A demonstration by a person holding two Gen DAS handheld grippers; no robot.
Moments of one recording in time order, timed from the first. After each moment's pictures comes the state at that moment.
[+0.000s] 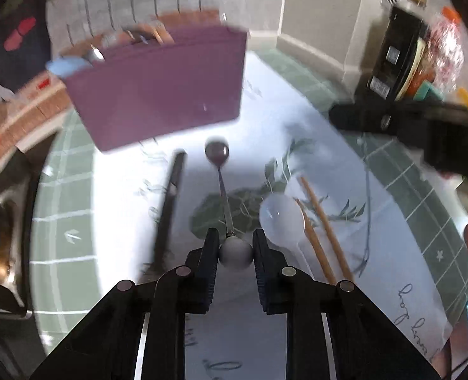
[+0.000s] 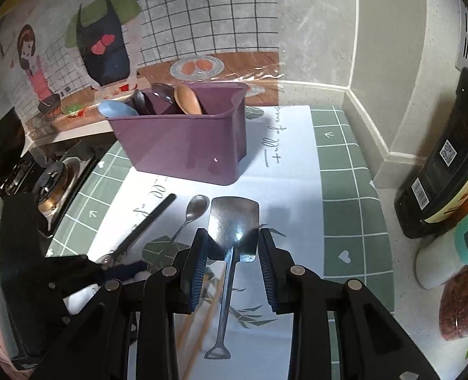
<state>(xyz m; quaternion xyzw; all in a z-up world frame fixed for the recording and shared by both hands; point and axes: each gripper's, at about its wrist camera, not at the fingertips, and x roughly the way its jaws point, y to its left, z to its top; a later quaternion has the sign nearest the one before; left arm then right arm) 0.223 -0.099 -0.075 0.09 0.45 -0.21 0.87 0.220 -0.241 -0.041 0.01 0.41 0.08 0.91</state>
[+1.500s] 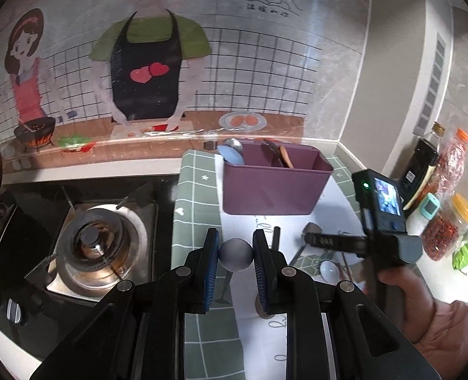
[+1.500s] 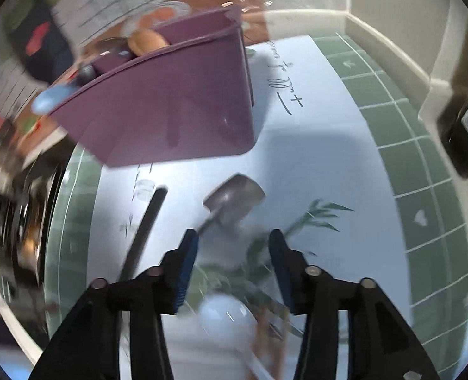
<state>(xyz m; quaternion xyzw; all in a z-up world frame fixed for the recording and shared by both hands) 0.185 0.030 0.040 -0.02 0.34 -0.10 0.93 0.286 -0.202 -0.104 0.12 0.51 -0.01 0.85</state>
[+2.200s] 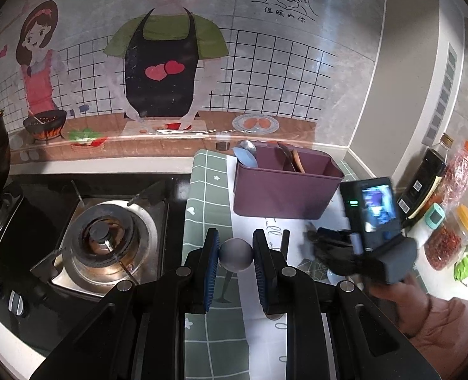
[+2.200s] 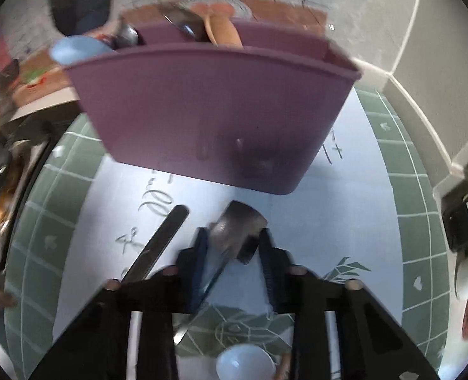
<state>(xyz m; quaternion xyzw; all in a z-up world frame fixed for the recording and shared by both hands) 0.187 0.041 0.043 -0.04 0.34 -0.09 0.93 0.277 -0.159 -0.102 -0.04 0.46 0.03 0.89</state>
